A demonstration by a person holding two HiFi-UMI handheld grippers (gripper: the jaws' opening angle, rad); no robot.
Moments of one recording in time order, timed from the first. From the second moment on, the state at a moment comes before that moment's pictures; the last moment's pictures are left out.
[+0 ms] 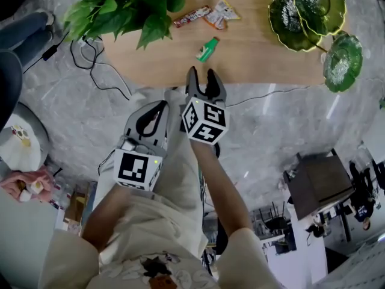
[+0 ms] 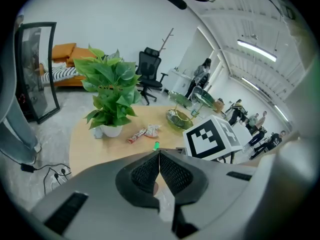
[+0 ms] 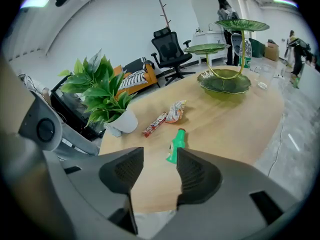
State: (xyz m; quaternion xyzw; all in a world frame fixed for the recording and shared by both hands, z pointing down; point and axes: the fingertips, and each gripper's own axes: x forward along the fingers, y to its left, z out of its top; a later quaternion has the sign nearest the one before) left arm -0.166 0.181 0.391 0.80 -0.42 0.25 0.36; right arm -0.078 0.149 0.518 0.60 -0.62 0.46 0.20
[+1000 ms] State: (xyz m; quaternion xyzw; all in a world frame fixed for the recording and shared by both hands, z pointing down) left arm -0.174 0.178 0.408 0.79 -0.41 0.26 0.38; right arm -0.067 0.133 0.574 0.62 -0.58 0.48 0.21
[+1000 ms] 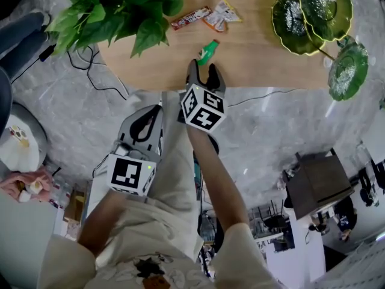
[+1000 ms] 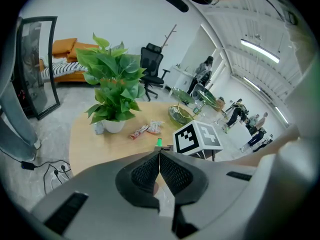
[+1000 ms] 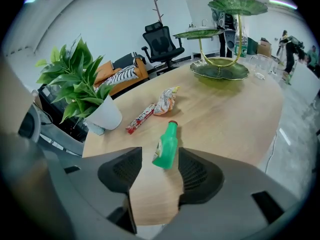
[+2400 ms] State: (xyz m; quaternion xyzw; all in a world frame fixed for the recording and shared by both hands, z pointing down) left arm -0.174 0.162 0.414 0.79 -0.40 0.27 0.38; right arm -0.062 0.131 0.602 0.62 -0.55 0.49 0.26
